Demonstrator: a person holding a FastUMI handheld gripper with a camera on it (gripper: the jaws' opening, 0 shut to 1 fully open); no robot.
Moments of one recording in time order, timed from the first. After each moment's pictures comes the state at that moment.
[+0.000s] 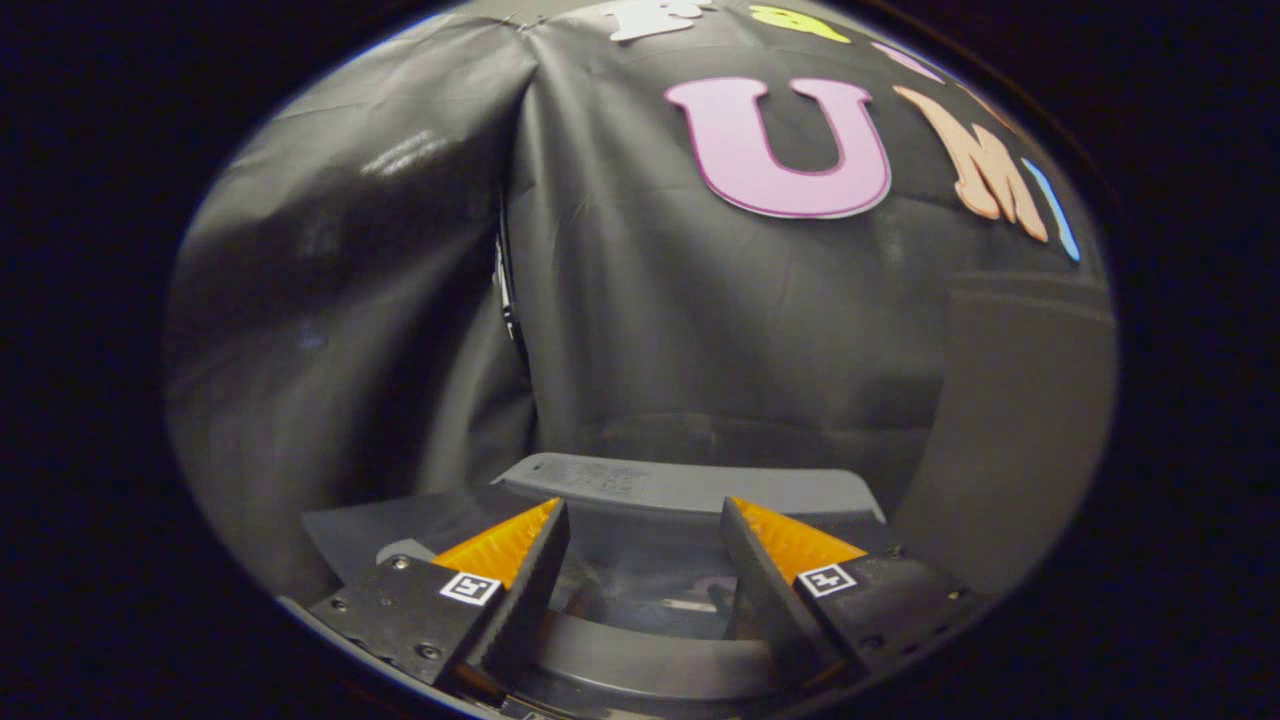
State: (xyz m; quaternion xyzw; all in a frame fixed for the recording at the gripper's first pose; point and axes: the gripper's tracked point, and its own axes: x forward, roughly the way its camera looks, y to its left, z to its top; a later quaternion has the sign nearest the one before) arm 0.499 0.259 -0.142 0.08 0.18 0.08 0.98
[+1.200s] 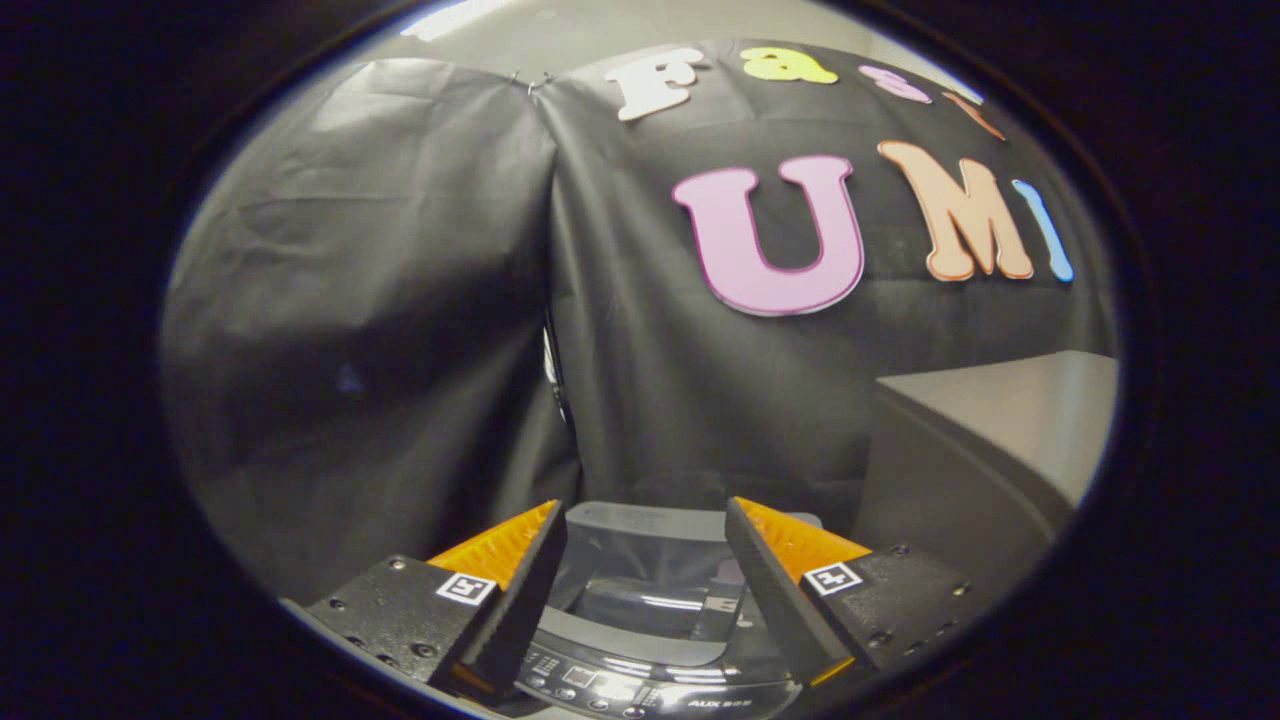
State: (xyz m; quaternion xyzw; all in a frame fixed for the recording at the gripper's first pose) arm 0.412 0.223 0.026 0.08 0.07 0.12 0.99
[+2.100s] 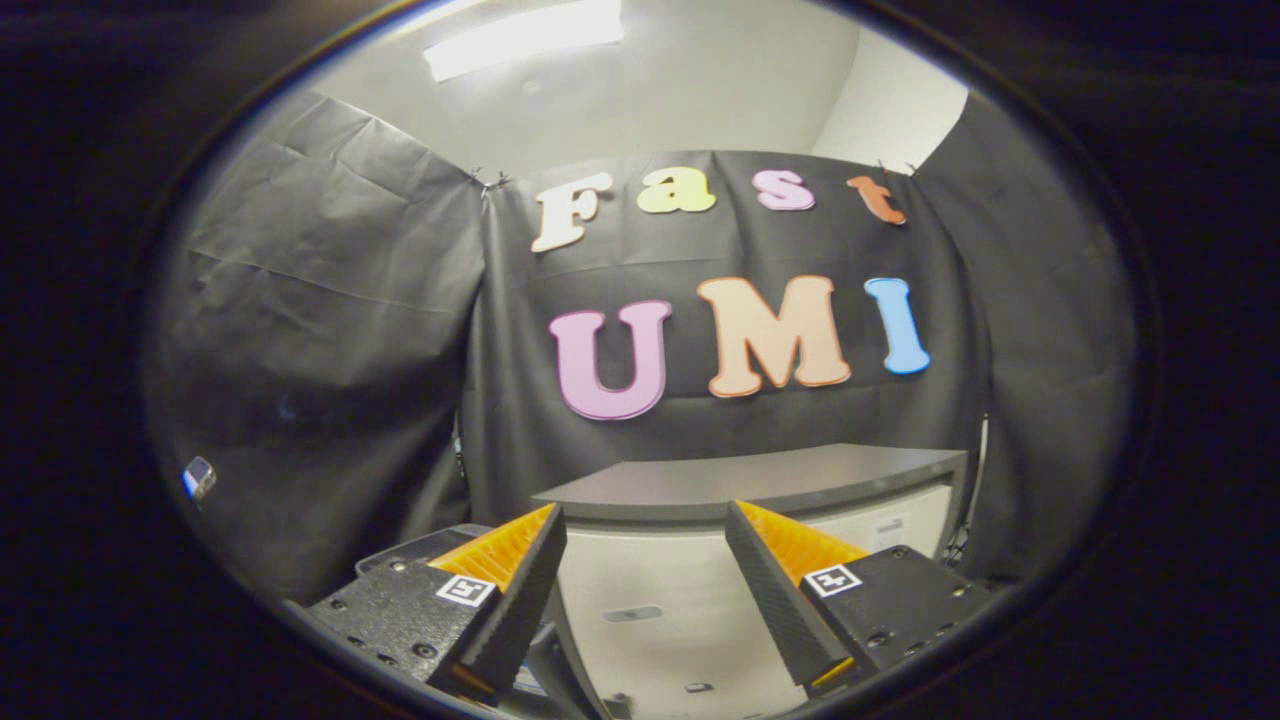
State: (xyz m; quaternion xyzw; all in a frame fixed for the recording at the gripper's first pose) arm 0.224 -0.045 0.064 0.03 -0.05 -0.02 1.00
